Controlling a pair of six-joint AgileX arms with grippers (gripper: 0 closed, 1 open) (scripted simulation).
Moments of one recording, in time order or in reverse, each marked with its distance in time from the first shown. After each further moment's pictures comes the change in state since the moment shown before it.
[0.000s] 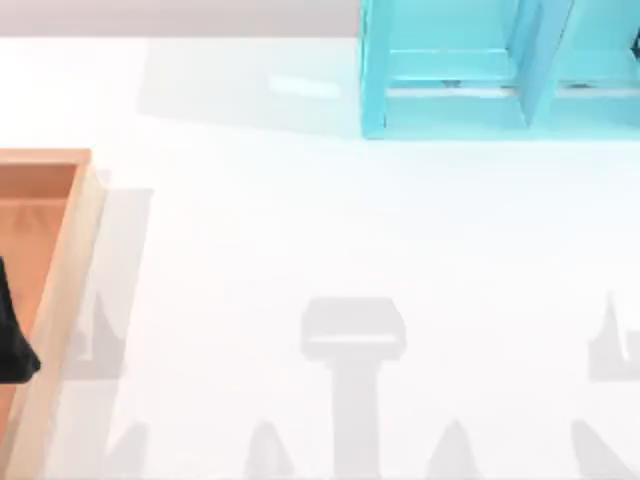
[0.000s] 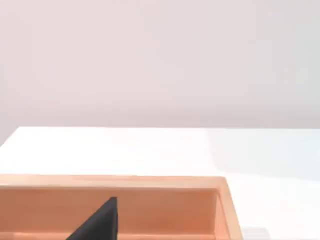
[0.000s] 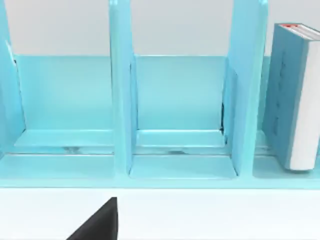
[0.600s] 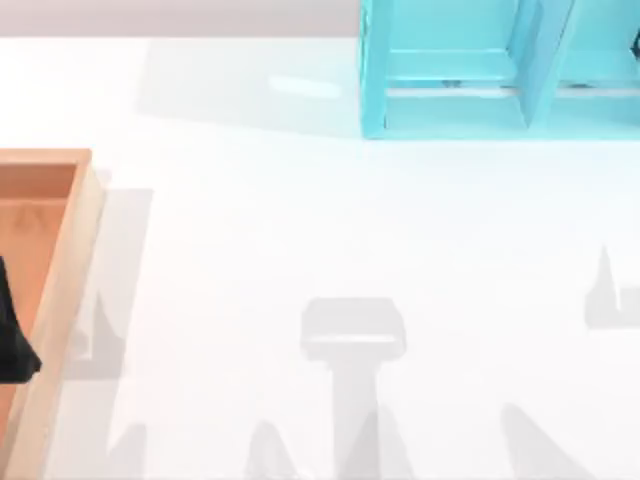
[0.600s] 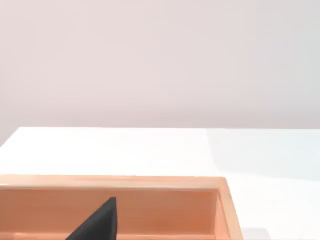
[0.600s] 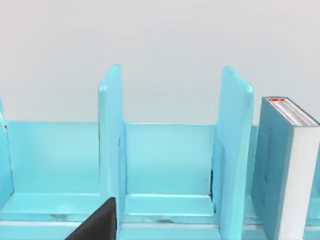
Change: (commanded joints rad) left arm 0.000 0.000 0.000 0.000 0.000 0.000; right arm -0.086 0.378 0.196 0.258 -0.075 -0.007
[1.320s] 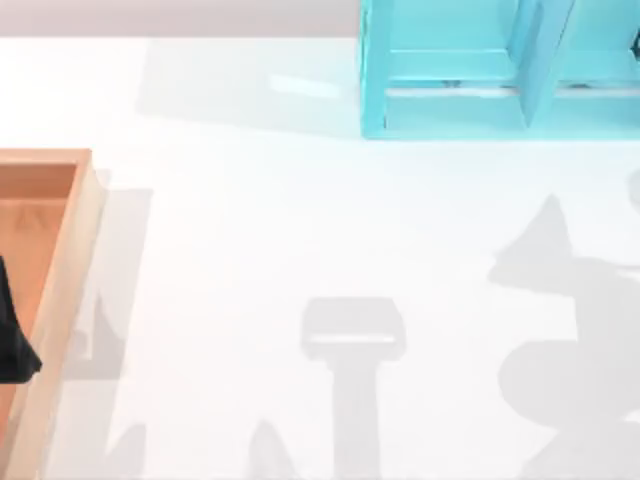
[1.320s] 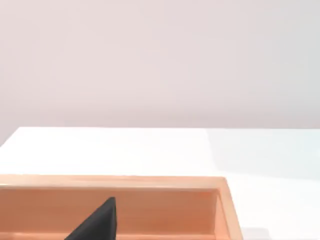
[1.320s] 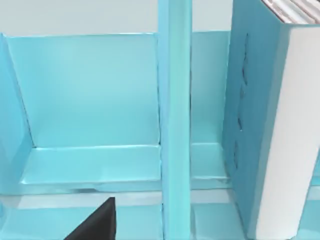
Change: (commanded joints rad) left arm 0.000 0.000 0.000 0.000 0.000 0.000; right arm -0.234 1.356 0.475 0.640 -0.198 -0.002
